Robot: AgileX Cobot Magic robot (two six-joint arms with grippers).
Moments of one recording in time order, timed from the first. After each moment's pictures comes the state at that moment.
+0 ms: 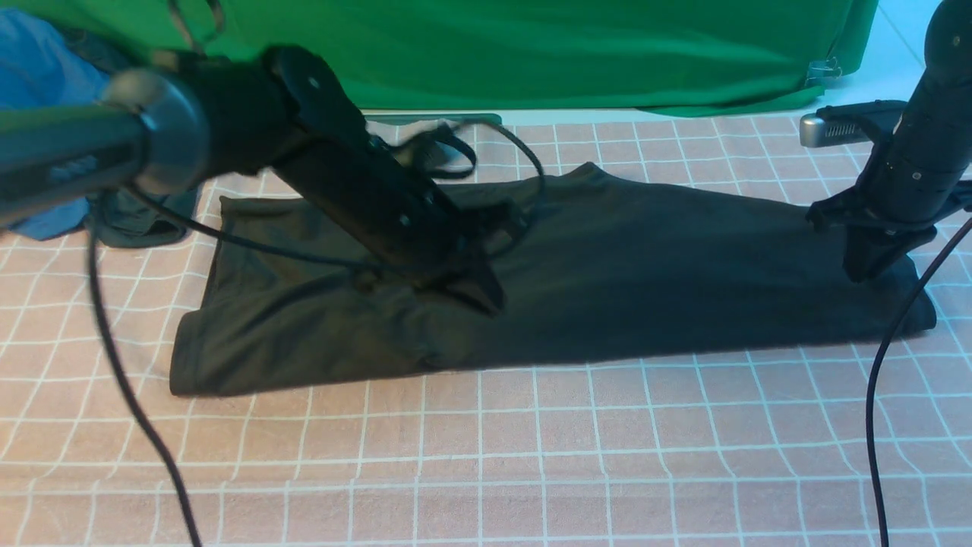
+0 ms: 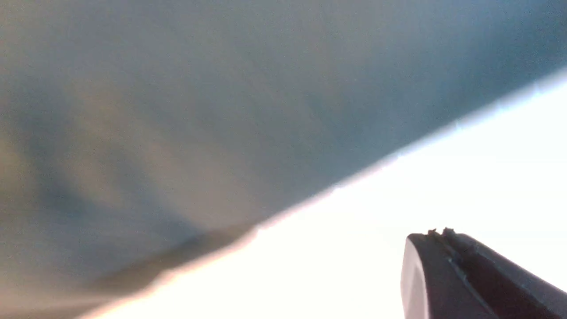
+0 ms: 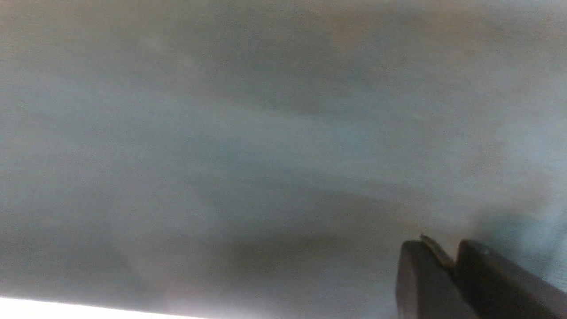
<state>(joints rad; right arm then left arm) -0.02 2.12 -1.71 0.06 1.16 -0.15 -0.30 1.89 -1.41 -0.54 0.88 -0.01</state>
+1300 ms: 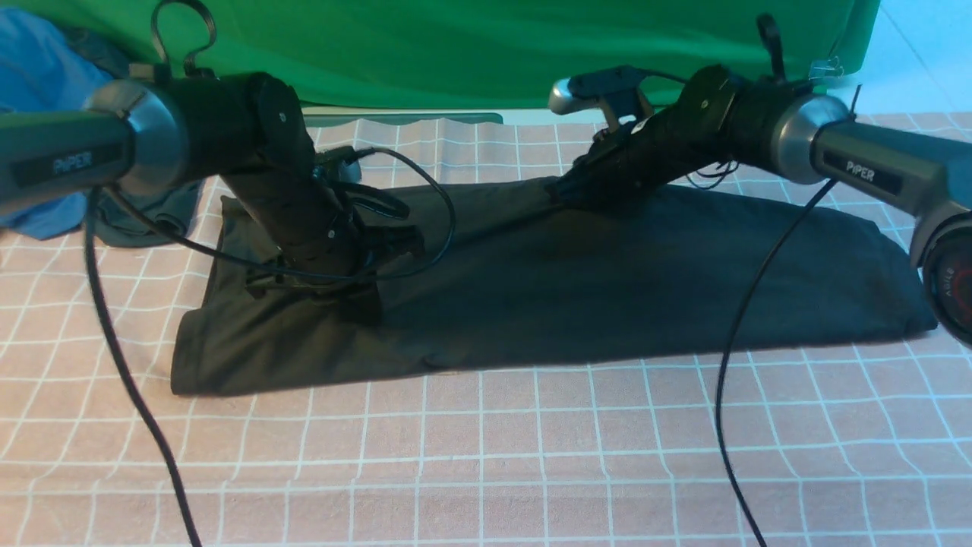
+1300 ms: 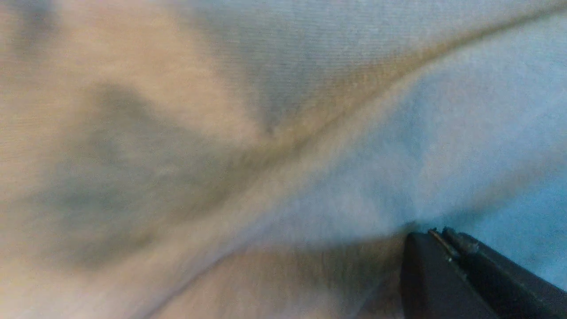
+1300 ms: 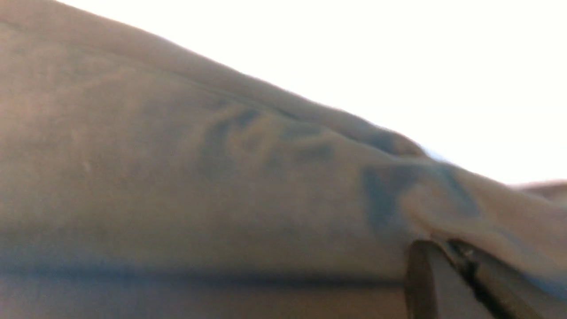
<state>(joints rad) 0.28 2.38 -1.94 0.52 0.58 -0.48 -0.21 1.96 -1.42 -0.19 0.87 -0.22</state>
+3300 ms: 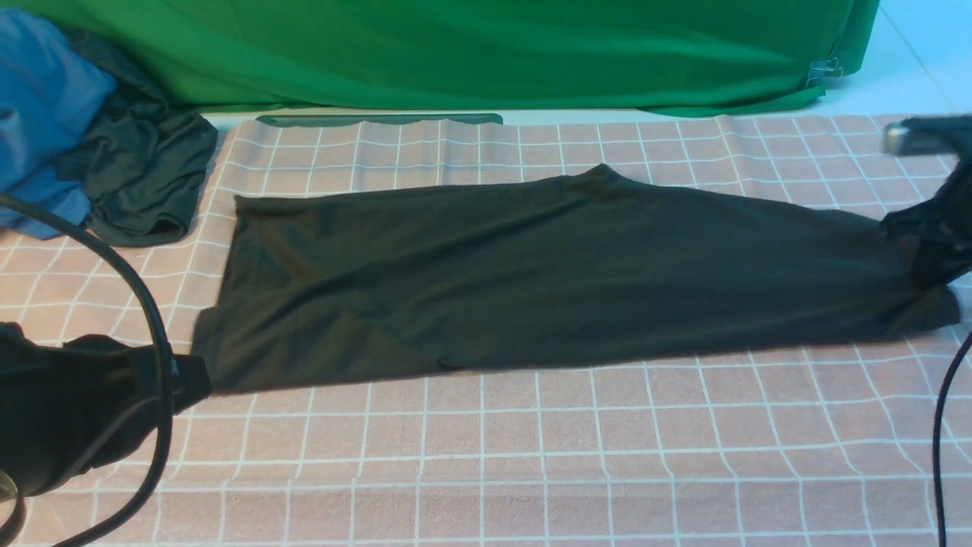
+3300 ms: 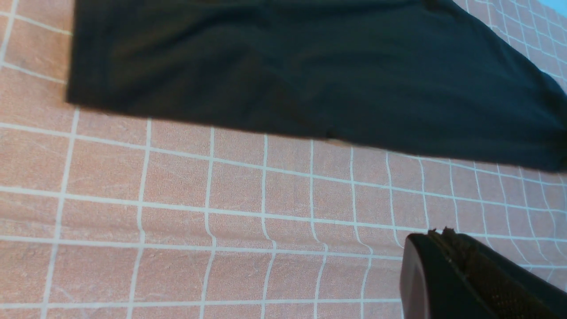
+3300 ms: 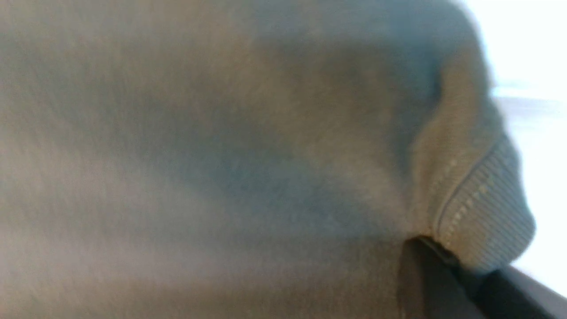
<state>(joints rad) -0.21 2.05 -1.59 -0.01 1.00 -0.14 -0.20 0.69 -0.67 -0.28 0.76 -0.28</state>
